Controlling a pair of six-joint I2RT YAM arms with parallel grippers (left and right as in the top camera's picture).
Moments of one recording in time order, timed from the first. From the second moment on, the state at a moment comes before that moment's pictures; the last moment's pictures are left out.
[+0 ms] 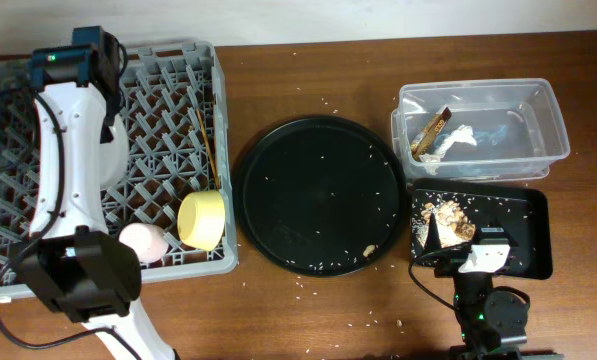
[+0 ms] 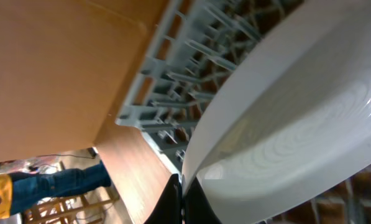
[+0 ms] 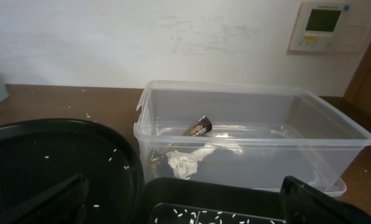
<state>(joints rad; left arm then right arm) 0.10 2.01 2.09 -1.57 -0.80 -0.45 0.05 0.01 0.01 -0.07 0.10 -0.04</state>
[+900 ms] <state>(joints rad) -0.36 1.50 2.18 -1.69 -0.21 -0.33 0.05 0.01 0.01 -0.07 0.10 -0.04</state>
